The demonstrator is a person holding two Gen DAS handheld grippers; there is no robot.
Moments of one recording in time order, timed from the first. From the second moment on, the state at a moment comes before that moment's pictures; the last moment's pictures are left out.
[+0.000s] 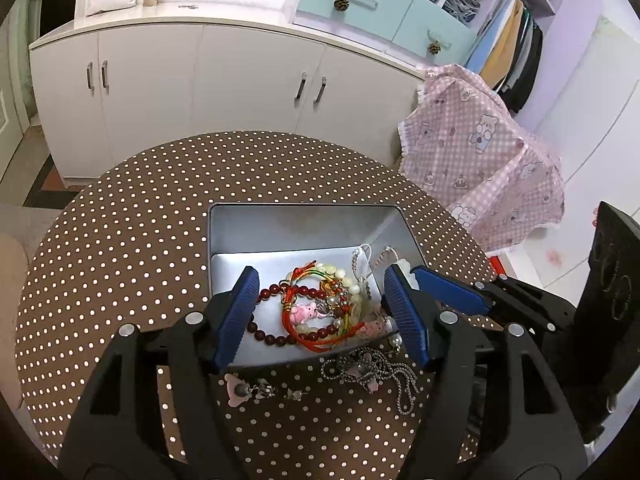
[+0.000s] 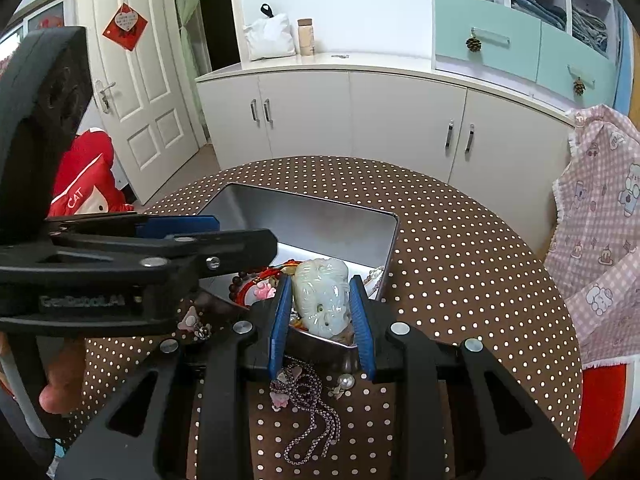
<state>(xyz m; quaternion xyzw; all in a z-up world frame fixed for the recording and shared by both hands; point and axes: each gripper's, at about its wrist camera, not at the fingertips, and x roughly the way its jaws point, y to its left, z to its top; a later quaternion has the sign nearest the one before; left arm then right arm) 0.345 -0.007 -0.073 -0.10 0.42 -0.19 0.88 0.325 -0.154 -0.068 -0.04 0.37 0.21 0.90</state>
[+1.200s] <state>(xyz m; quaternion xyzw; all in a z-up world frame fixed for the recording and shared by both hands) 0.252 0.031 -0.102 0.03 0.39 -0.09 0.92 0.240 -0.174 -0.081 0.02 0.36 0.24 0.90</state>
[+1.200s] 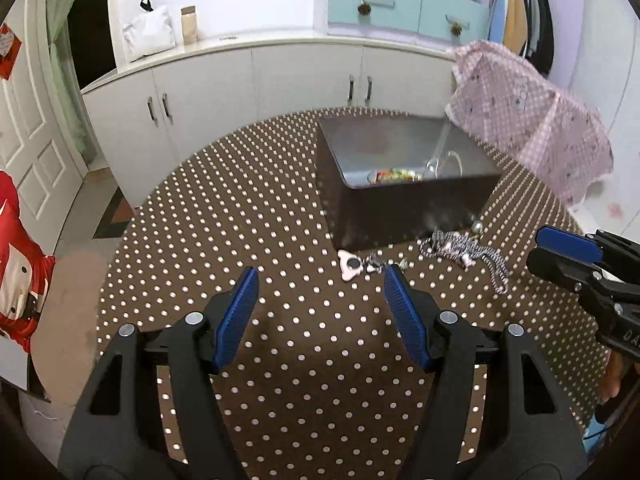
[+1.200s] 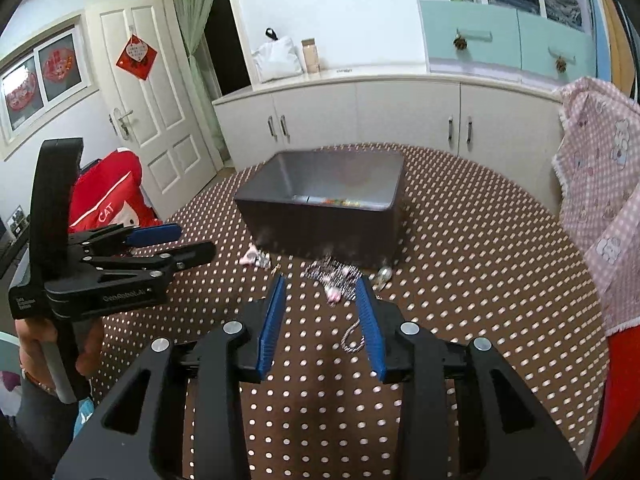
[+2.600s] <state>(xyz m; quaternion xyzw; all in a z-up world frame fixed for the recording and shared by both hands) 0.266 0.032 -0.114 0.02 0.40 -0.10 0.91 0.266 -0.126 -0.101 -0.01 0.39 0.26 0.89</state>
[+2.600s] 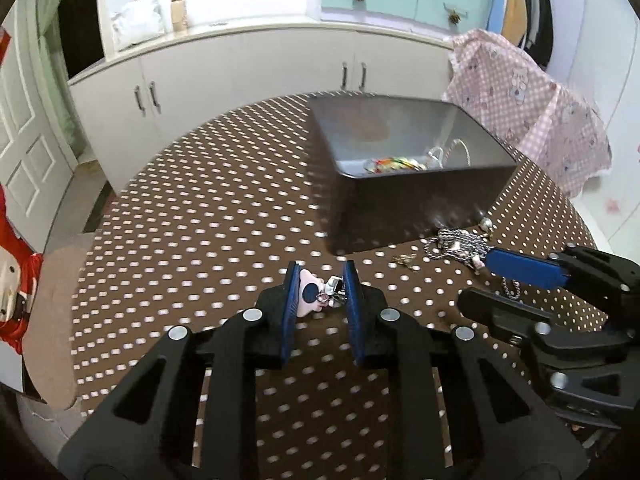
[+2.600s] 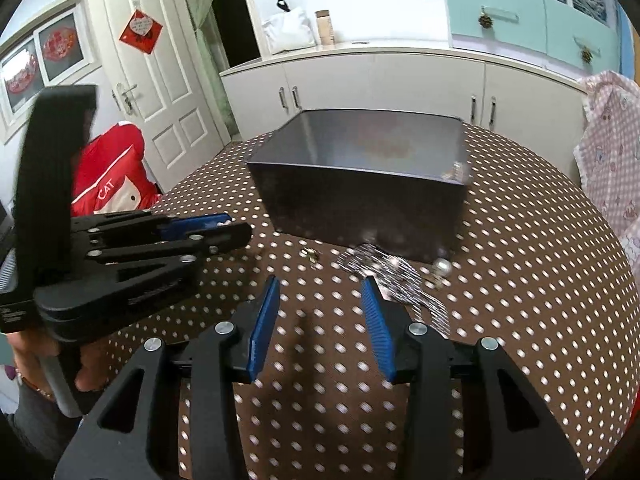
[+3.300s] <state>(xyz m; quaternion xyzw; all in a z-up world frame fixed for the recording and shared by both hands) 0.257 0.058 -0.090 -0.01 0.37 -0.10 0.93 0.293 -0.099 -0.109 -0.07 0.41 0.24 0.88</state>
